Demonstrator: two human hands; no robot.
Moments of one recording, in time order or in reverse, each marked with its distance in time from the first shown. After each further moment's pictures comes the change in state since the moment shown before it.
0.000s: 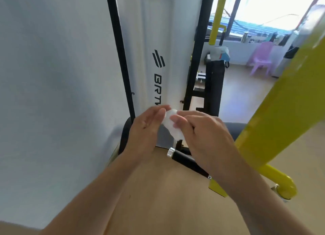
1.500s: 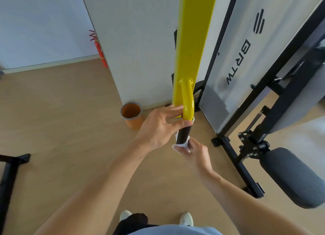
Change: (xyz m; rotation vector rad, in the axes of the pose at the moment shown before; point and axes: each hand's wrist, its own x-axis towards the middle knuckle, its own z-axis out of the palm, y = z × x) left_hand -0.180 0.005 0.309 0.428 0.568 -0.308; right_hand -0.144 0.338 0.005 0.437 -0.836 -0.131
